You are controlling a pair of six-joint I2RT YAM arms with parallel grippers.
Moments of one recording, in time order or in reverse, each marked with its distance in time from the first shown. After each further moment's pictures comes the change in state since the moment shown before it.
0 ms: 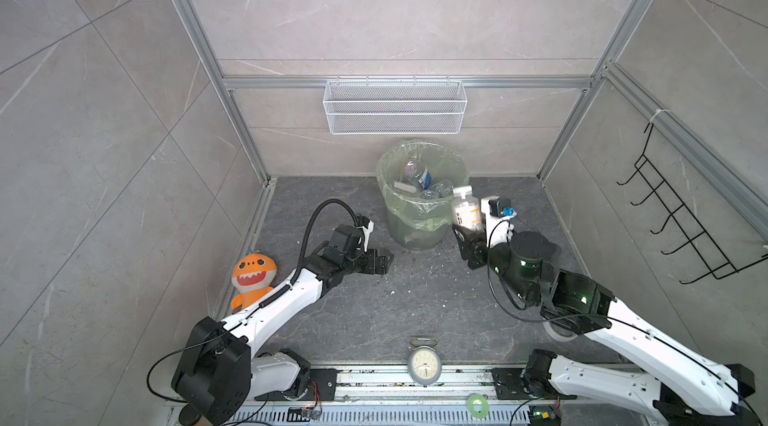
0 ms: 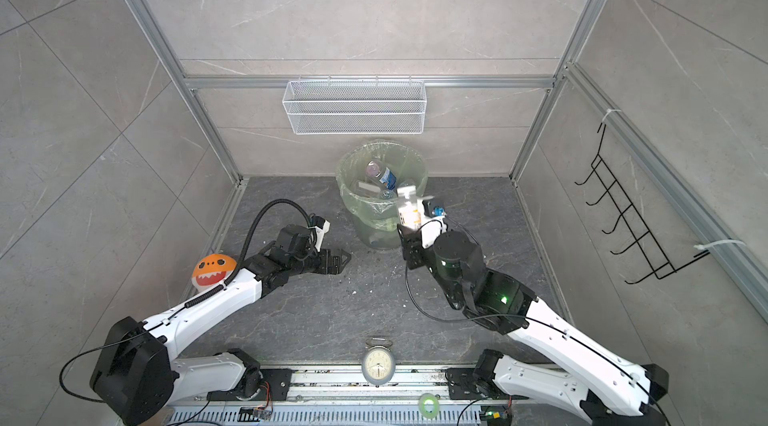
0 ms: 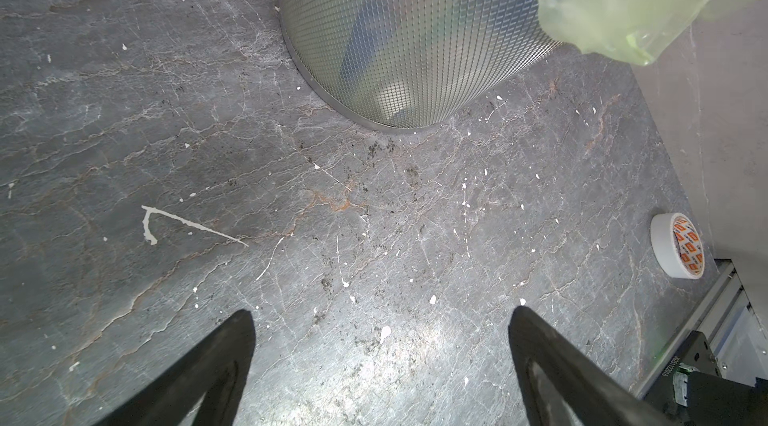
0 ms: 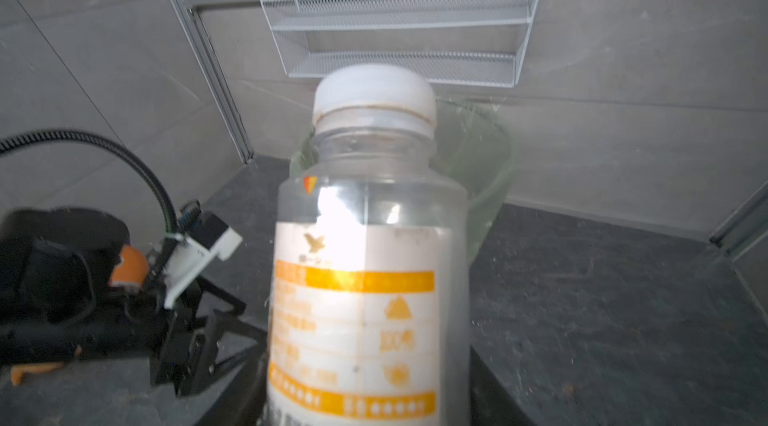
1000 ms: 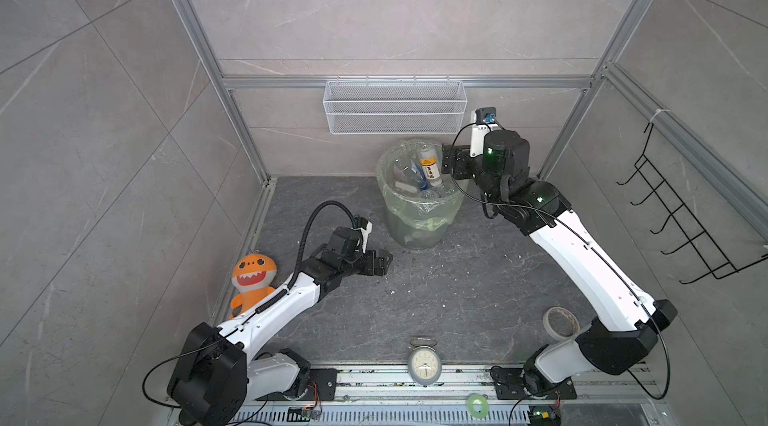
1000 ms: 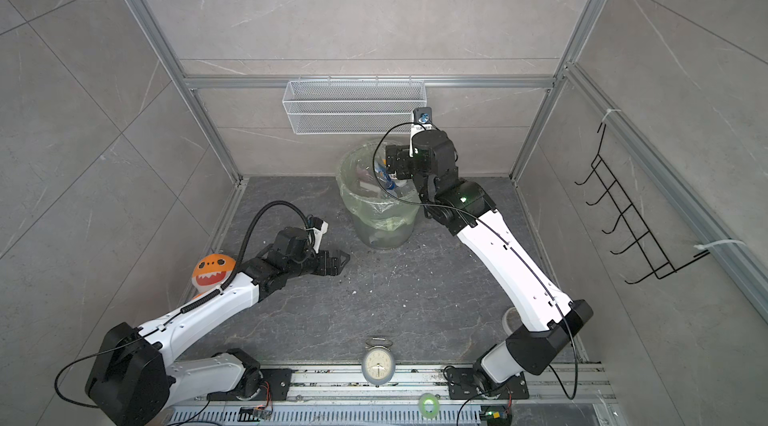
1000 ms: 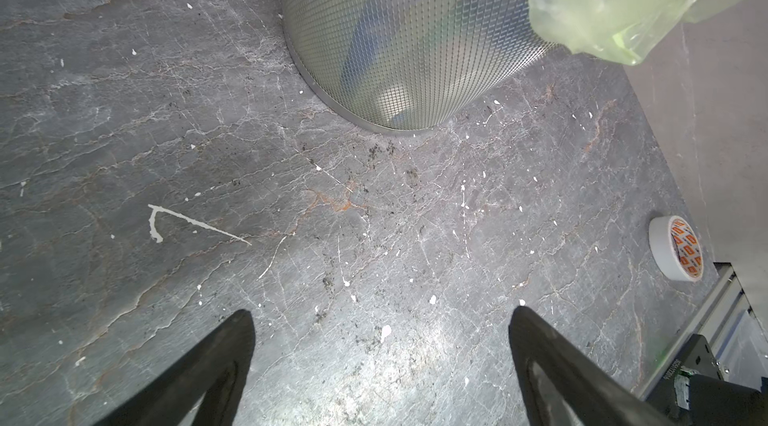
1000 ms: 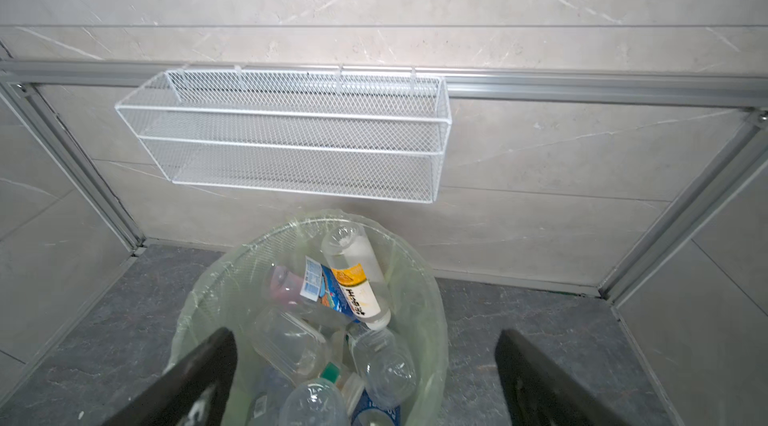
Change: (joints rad) left arm -0.004 -0.029 -0.021 0.021 -0.018 -0.007; right arm -0.340 0.521 0.623 -0.099 -0.066 -0.096
